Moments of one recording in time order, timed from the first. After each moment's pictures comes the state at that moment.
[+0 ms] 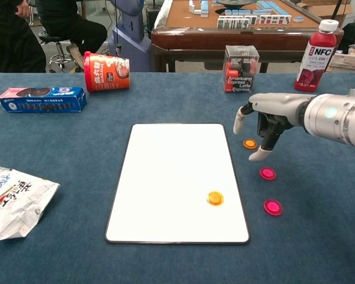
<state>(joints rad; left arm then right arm) 0.00 -1.30 -0.01 -1.42 1.50 1.54 -0.08 0.89 -1.51 0.16 -1.64 -0.53 0.96 -0.64</state>
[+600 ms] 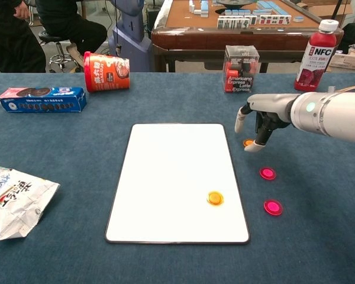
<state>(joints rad) 0.01 -1.30 -0.01 -1.40 1.49 1.54 -0.10 0.97 -1.56 0.17 -1.49 -0.38 0.89 -0.65</state>
